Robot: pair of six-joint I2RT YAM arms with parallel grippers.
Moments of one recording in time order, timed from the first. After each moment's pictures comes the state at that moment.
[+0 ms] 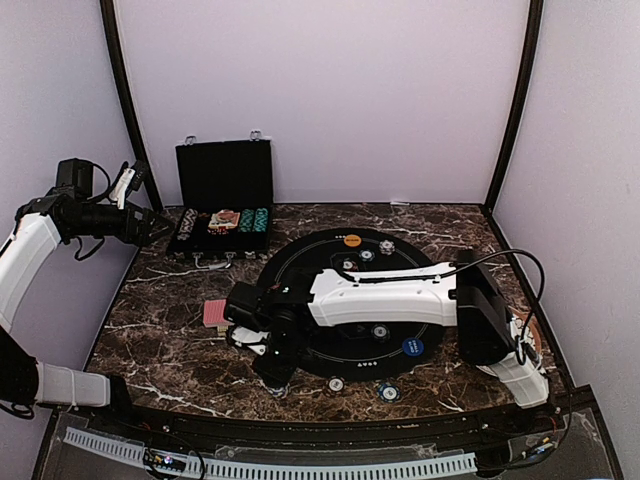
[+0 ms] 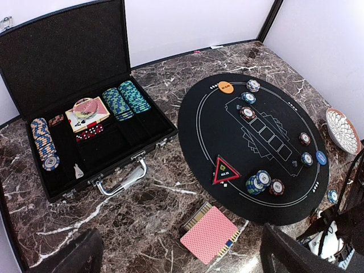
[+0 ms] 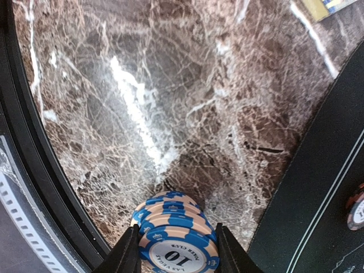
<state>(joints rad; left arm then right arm) 0.13 1.14 1.16 -0.76 0.69 0.32 1.31 2.32 2.03 -1.04 -0.09 0.13</state>
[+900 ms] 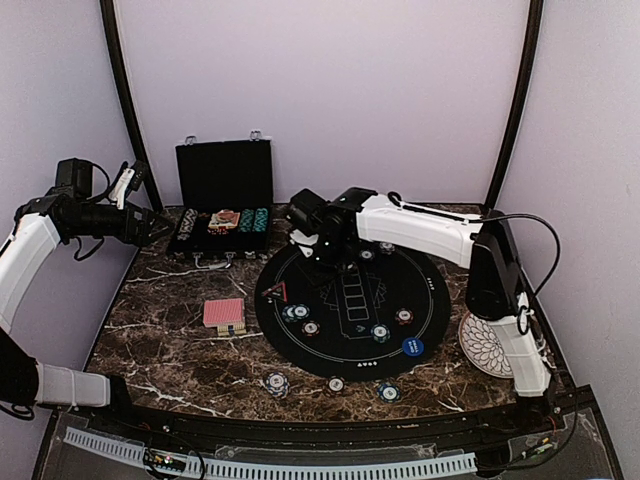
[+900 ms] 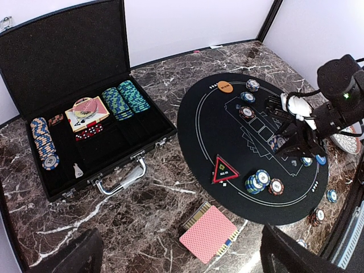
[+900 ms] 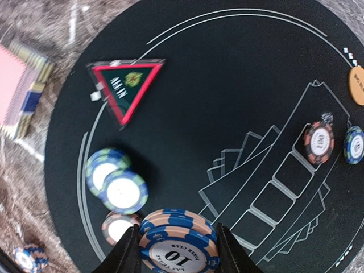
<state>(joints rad) 0.13 1.14 1.16 -0.76 0.69 0.32 0.96 2.28 2.13 -1.06 0.09 0.20</state>
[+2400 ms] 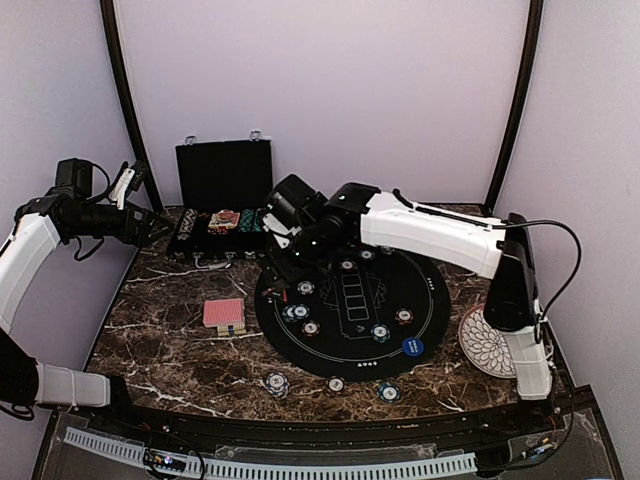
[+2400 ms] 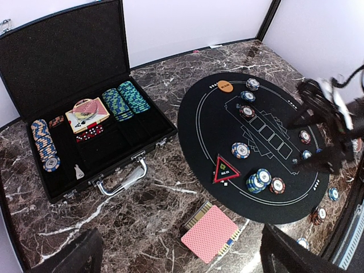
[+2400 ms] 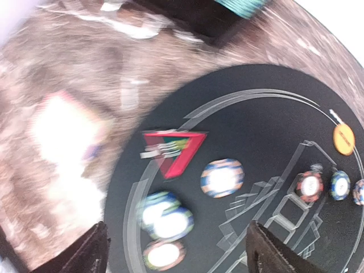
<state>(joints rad) 0.13 1.14 1.16 -0.76 0.69 0.34 1.02 2.22 2.15 -0.91 0.12 0.21</state>
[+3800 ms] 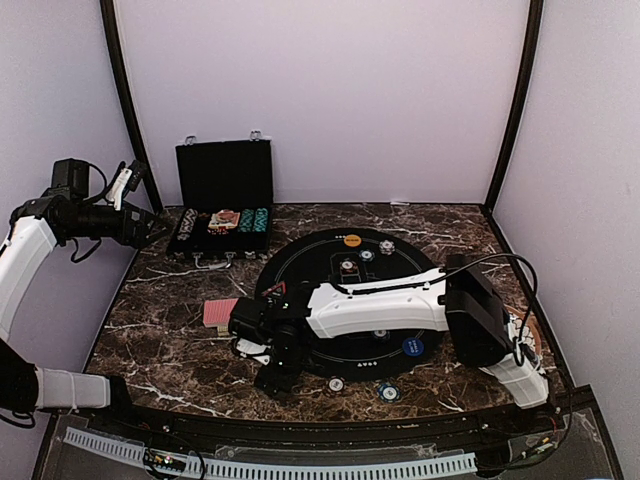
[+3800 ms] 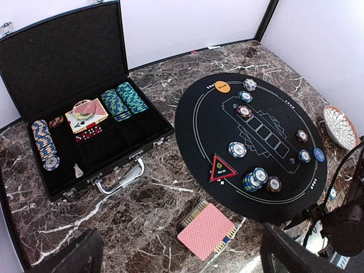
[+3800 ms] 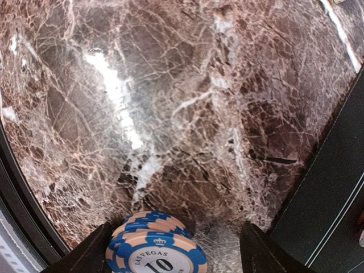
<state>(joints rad) 0.13 1.11 1.16 -0.79 0.69 0.34 1.32 2.34 1.94 -0.96 -0.05 0.11</state>
